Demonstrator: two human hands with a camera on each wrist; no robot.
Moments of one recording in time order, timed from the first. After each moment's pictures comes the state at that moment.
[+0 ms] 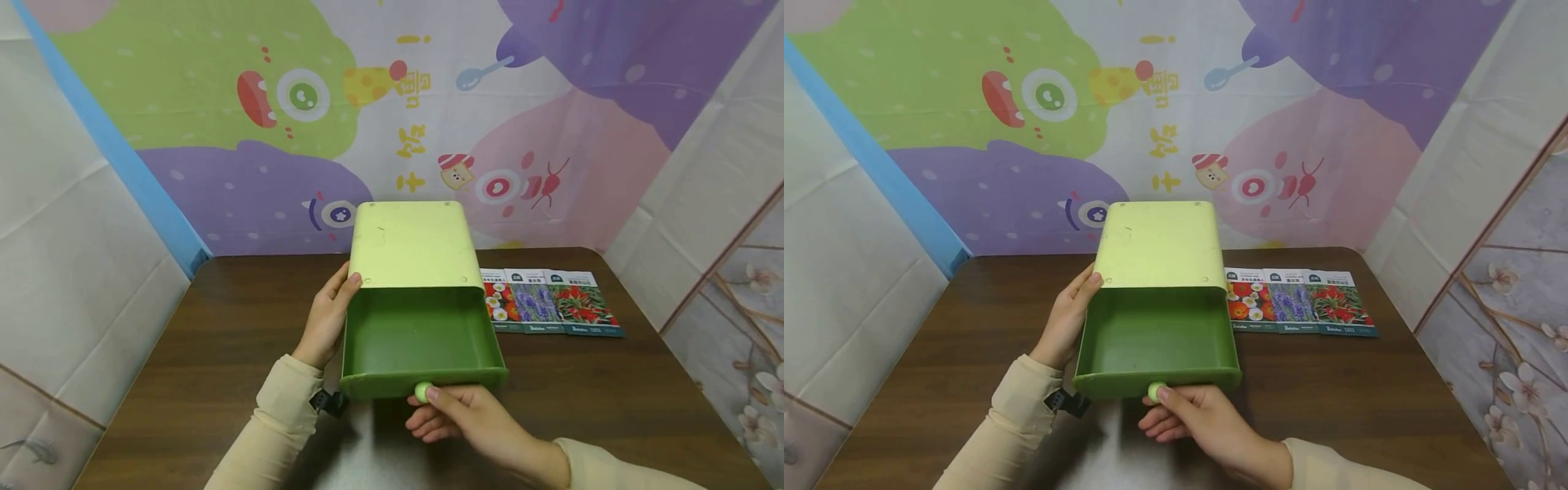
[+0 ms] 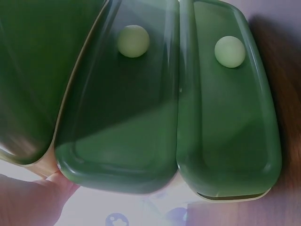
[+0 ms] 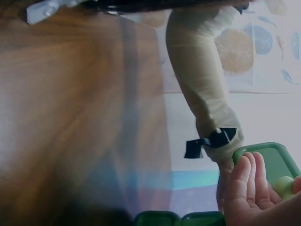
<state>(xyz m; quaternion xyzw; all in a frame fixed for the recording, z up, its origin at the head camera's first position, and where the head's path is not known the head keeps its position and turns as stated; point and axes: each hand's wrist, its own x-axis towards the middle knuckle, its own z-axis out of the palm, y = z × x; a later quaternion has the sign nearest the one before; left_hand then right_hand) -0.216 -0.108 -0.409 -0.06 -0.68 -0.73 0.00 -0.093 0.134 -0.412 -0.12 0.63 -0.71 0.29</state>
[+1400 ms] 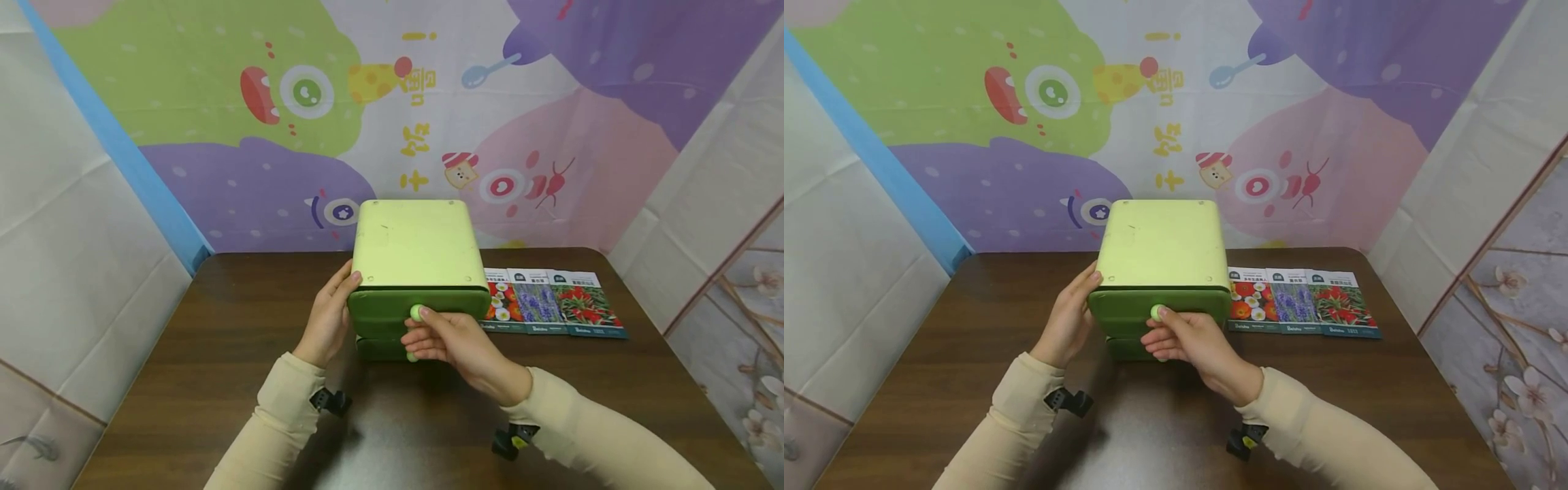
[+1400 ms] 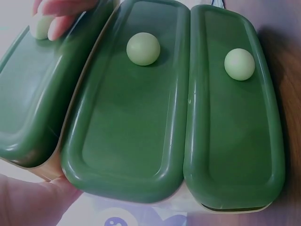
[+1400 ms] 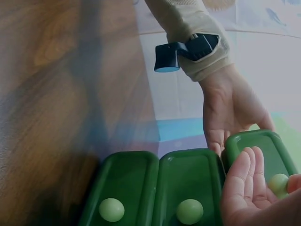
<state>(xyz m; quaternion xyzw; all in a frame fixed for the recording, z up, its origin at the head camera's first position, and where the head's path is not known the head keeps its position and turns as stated) -0.215 -0.108 -0.406 -0.06 -0.57 -0.82 -0.04 -0.178 0.113 -0.395 -0.06 0.67 -0.71 0.22</state>
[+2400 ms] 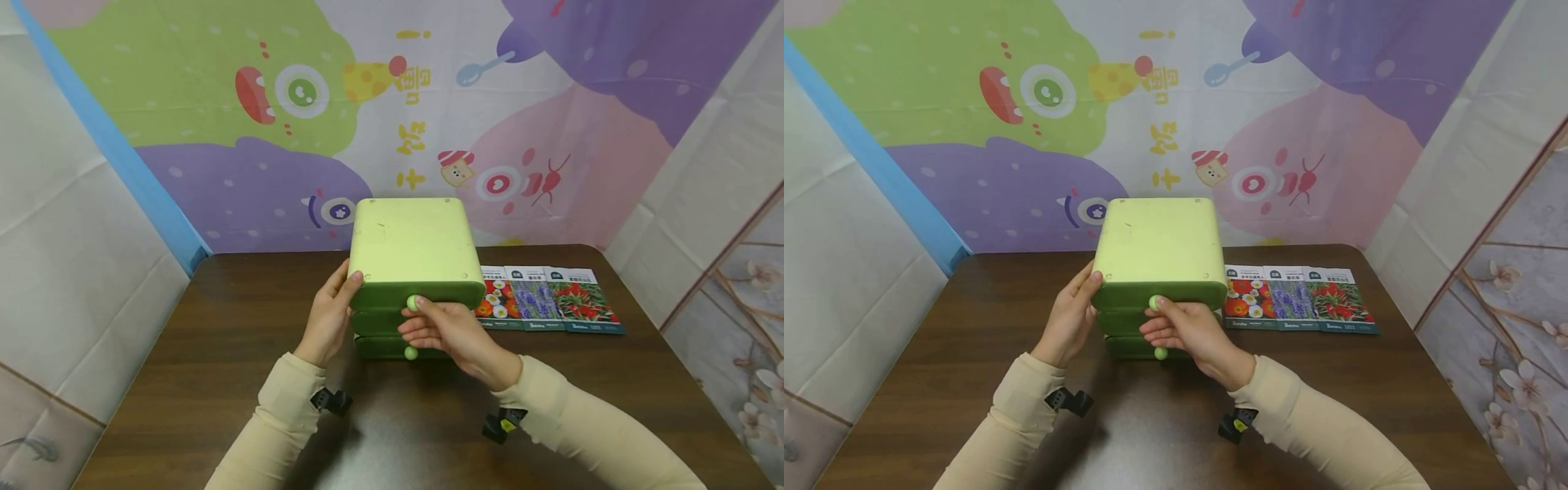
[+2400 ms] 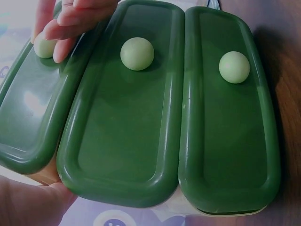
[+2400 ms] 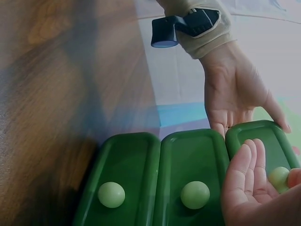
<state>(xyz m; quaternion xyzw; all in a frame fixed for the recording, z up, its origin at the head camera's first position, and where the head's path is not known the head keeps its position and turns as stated) -0.214 -0.102 -0.407 -0.05 -0.61 -0.79 -0.02 -0.192 0.111 -0.397 -0.04 0.67 -0.71 0.21</state>
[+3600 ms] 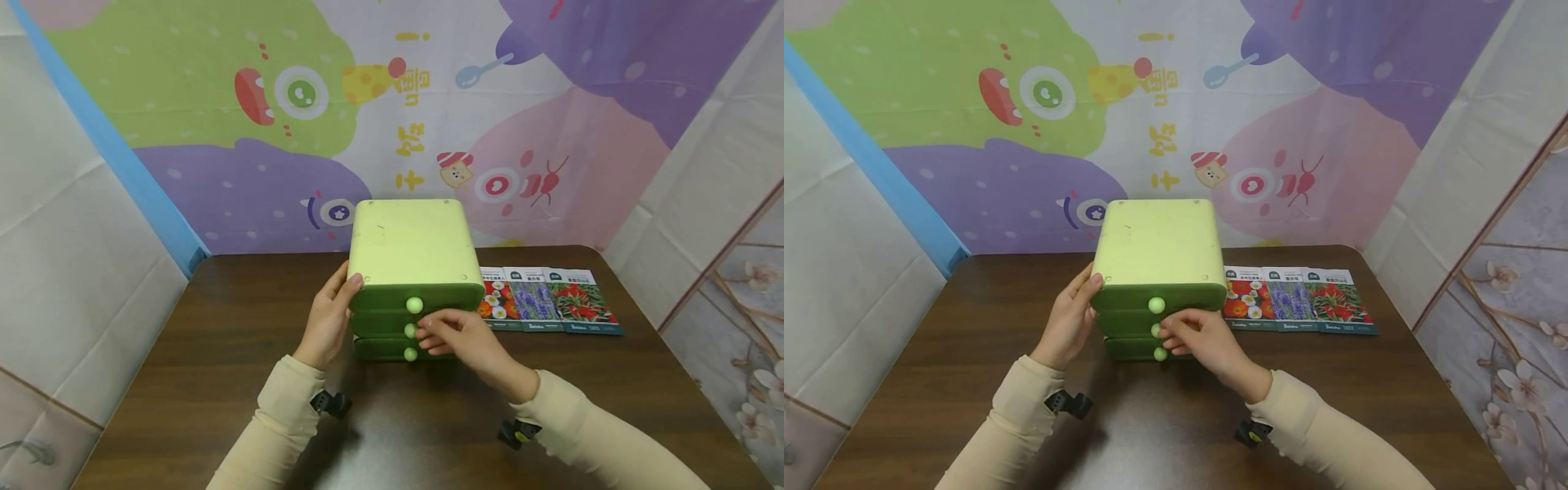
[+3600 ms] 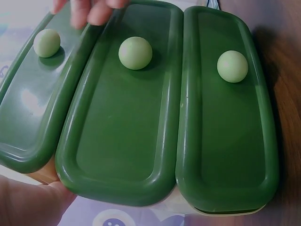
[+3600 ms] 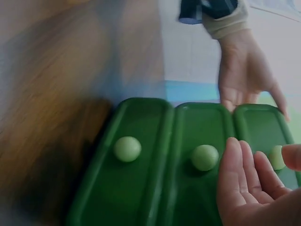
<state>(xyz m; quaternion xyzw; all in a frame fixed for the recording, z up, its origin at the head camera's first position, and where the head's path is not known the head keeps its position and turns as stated) -0.212 -0.104 -0.409 -0.05 -0.61 -0.79 -0.03 -0.184 0.135 -0.411 -0.10 0.73 -0.65 0.15</state>
